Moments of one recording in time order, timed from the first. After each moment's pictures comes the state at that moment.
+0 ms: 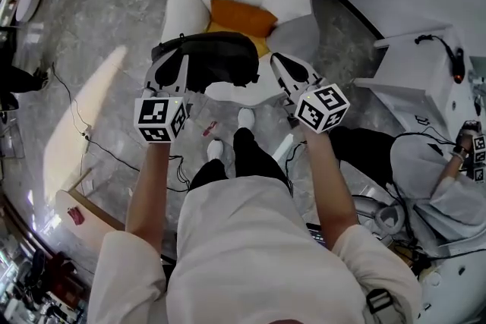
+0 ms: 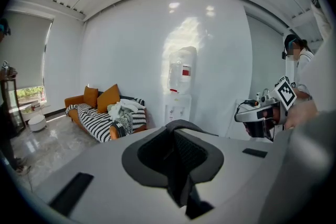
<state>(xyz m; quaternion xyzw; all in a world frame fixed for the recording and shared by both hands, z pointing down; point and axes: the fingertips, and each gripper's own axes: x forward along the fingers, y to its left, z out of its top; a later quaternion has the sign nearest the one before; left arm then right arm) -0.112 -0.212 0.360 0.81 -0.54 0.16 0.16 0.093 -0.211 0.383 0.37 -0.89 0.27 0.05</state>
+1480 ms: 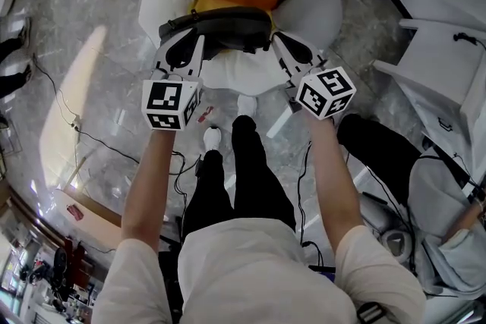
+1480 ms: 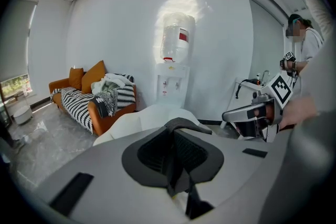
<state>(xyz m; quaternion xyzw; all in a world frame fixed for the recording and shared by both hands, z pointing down) -0.051 -0.291 0.570 0.82 -0.49 0.22 0.19 0.106 -0.289 0.595 0.37 -0.87 0.32 0.08</state>
